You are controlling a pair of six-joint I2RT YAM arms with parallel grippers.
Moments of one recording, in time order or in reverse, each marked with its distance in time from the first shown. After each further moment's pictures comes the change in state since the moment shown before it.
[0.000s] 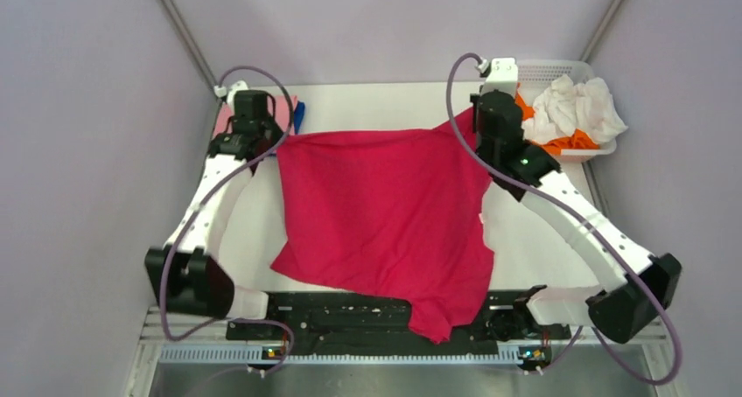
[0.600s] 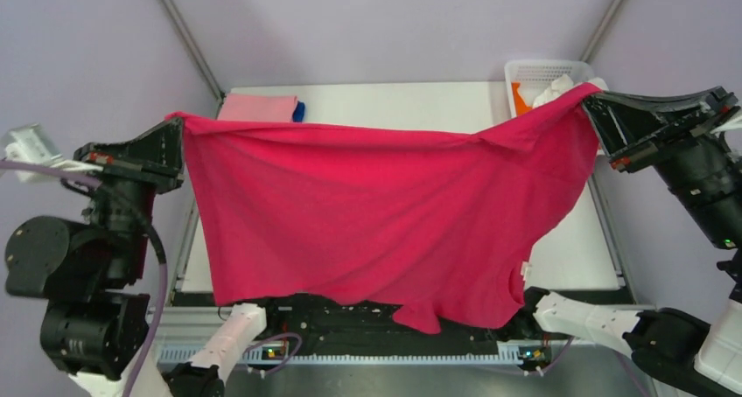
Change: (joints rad) left arm 0.000 -0.483 0.616 -0.245 0.126 0.005; right arm 0.179 -0.257 0.809 -0.547 -0.619 0.206
